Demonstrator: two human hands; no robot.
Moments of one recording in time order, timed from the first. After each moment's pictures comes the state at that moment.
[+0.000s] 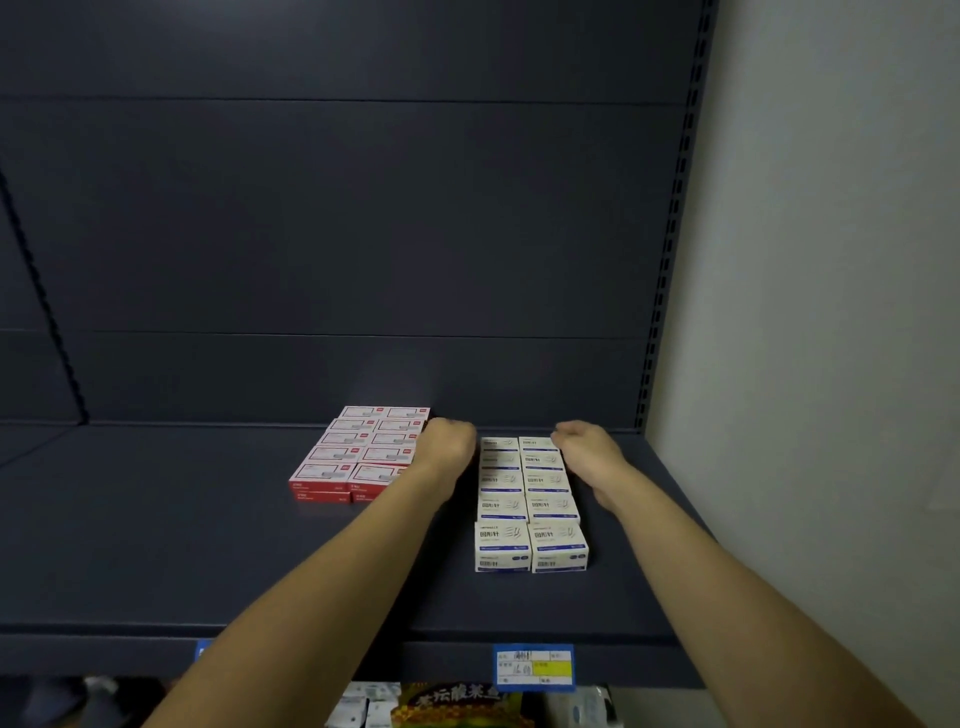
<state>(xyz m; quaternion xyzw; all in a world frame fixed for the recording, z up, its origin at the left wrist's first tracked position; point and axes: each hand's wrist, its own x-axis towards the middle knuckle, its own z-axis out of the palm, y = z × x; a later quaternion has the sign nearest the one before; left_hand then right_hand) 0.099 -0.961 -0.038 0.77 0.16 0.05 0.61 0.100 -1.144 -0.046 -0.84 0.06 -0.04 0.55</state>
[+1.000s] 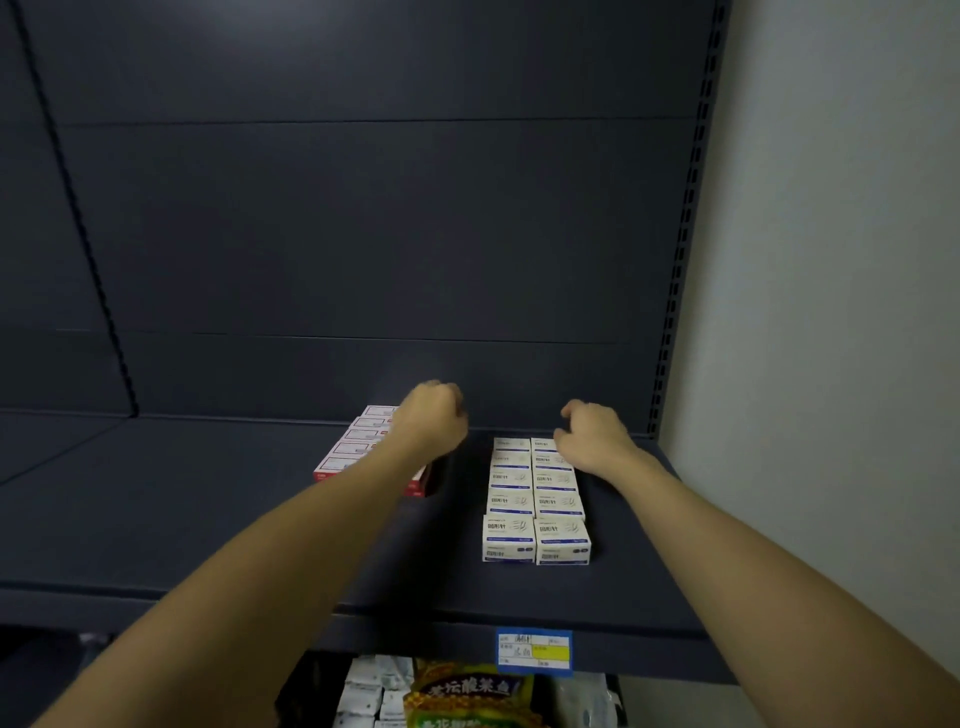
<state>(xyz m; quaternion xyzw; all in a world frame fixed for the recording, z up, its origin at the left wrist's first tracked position) 0.091 -0.921 -0.003 0.96 -0.01 0.19 0.19 0.105 -1.147 -0.018 -0.97 -0.07 -0.10 0.21</state>
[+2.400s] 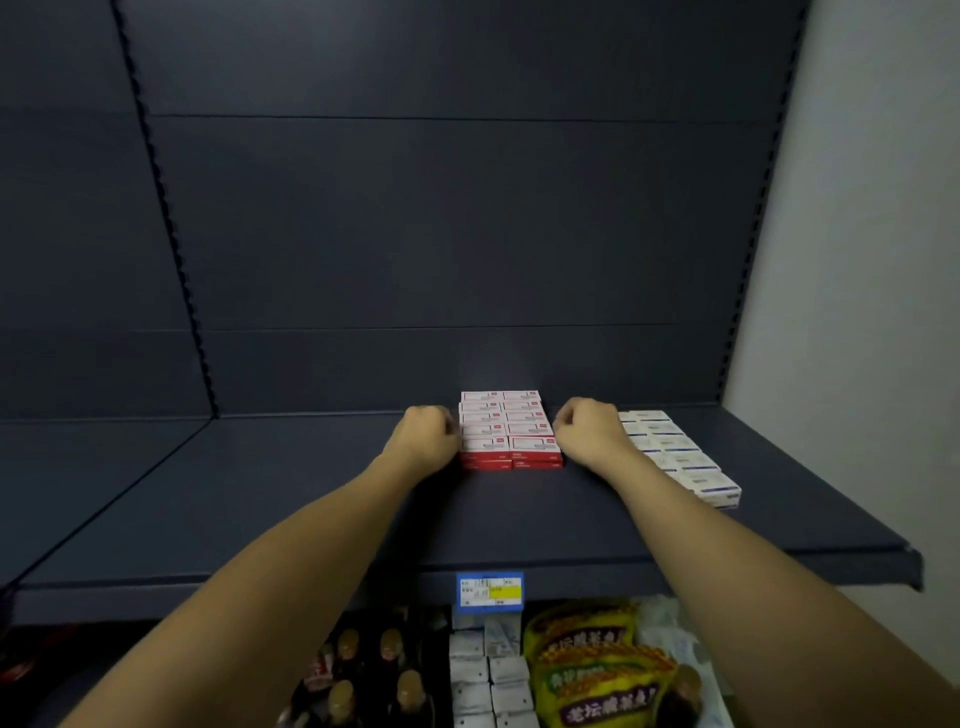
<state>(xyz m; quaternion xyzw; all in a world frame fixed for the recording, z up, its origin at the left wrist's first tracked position) 0.055 -0.723 -0.042 0.96 -0.07 0.12 0.24 0.024 -0.955 -0.020 -0.94 0.03 -0.13 0.31</state>
